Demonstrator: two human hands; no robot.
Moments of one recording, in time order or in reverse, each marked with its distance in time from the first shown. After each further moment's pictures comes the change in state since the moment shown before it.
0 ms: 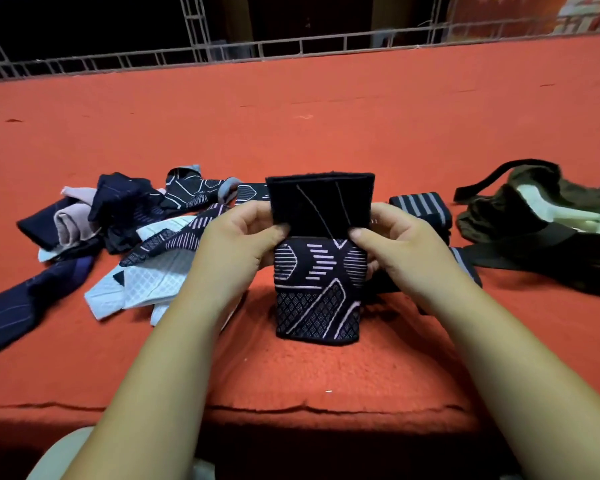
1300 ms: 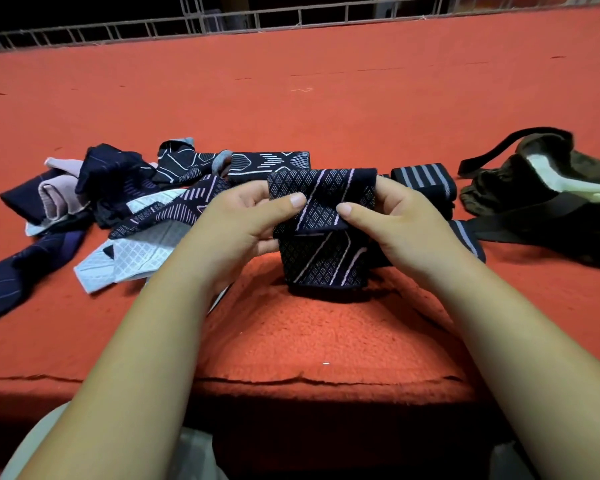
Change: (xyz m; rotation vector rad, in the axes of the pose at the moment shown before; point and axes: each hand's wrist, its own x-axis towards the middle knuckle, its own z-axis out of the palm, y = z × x) left_hand -0.002 -0.005 -0.006 -0.030 -0.219 -0.135; right_hand -0.010 -0.001 0.007 0.011 -0.049 -0.037
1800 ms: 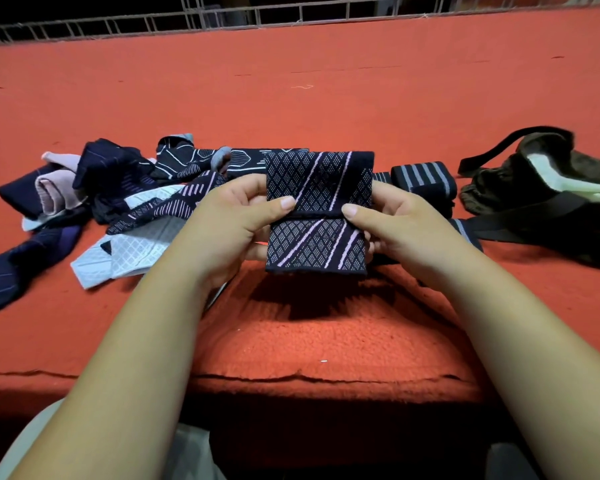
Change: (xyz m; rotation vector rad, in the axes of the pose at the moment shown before) left_hand -0.003 0.003 0.003 -0.008 0.009 -0.009; right_hand 0.006 0.012 -0.012 0.054 -0.130 0.106
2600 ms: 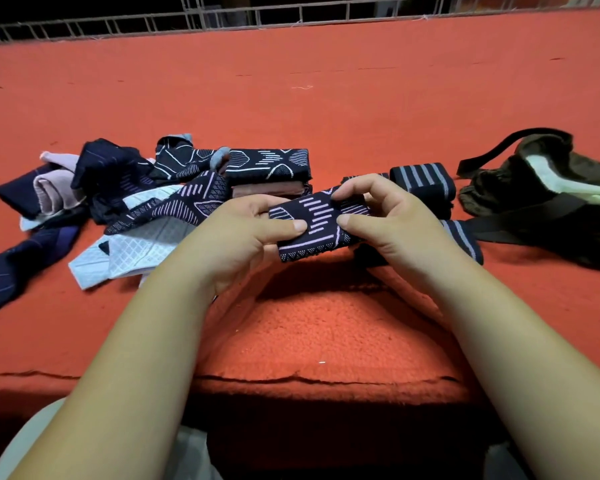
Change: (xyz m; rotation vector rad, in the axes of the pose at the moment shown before) left_hand 0.003 -0.011 0.002 -0.132 -0.043 -0.143; right_hand -0.003 -0.002 0.011 -0.008 0.135 -0.049
